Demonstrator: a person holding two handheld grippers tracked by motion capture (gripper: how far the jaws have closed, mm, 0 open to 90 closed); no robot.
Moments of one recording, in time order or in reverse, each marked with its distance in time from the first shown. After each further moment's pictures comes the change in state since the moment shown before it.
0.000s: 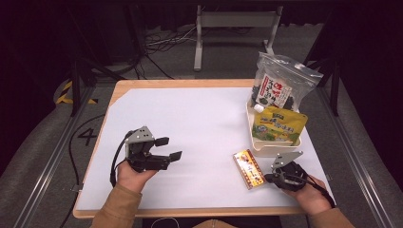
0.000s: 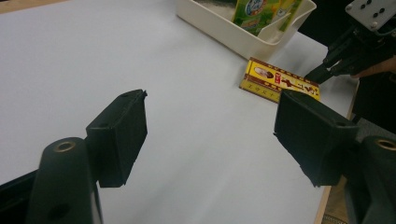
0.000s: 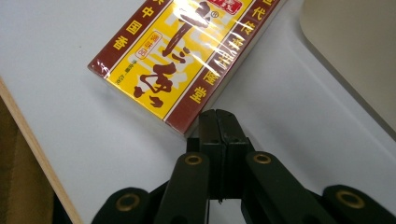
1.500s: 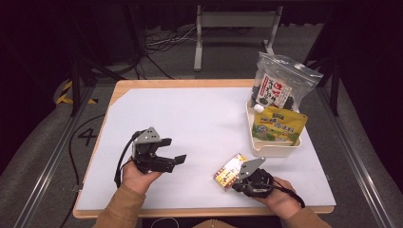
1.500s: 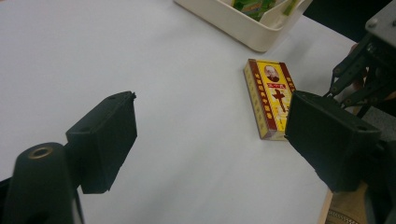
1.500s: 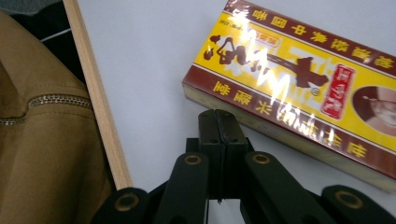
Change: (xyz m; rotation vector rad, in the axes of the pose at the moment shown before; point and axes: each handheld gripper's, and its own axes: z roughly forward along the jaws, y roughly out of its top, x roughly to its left) left arm -0.007 0.002 0.014 0.060 0.010 0.027; right arm 0.062 0.056 0.032 -0.035 0.168 -0.192
